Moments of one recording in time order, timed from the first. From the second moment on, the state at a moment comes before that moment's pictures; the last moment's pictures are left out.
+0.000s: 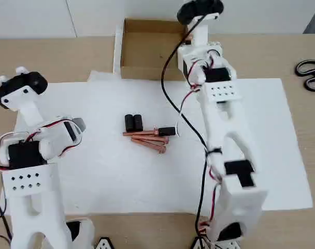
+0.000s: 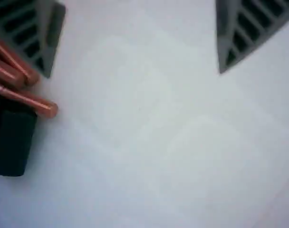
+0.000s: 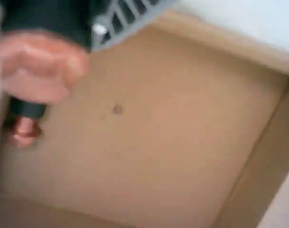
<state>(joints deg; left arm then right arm) -13.5 -40.2 29.1 82.8 22.5 -11.0 21.4 -17.8 34.4 0.3</state>
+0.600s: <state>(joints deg) -13.5 -40.3 30.2 82.8 22.5 -13.4 67.9 -68.1 33.9 0.5</state>
